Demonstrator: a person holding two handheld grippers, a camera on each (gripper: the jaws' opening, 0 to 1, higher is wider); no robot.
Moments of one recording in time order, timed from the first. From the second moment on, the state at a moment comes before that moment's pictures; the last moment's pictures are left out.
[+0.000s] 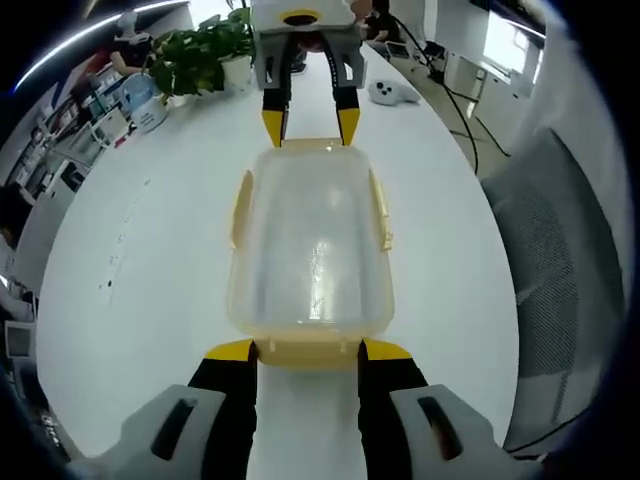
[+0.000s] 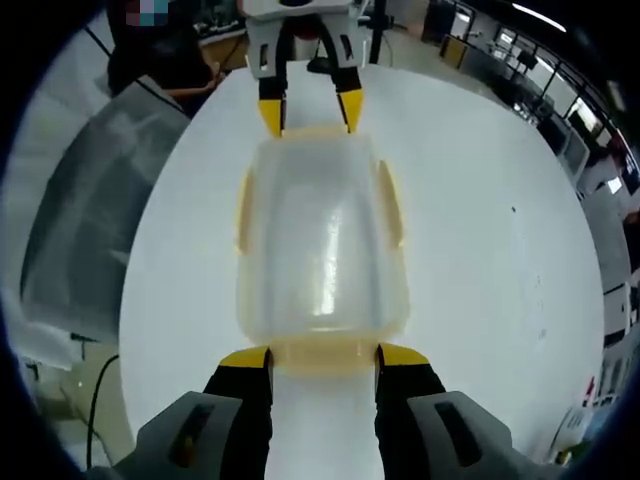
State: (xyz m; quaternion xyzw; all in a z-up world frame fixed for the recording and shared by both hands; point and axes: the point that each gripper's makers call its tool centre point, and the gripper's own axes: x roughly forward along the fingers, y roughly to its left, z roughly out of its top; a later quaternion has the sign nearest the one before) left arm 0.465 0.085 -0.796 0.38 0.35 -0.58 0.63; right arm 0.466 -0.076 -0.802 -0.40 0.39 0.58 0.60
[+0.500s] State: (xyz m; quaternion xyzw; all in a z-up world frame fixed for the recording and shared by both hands) left arm 0.462 0.084 -0.800 0.37 0.35 -0.59 0.63; right arm 0.462 -0.076 -0.805 -0.38 0.40 0.58 0.59
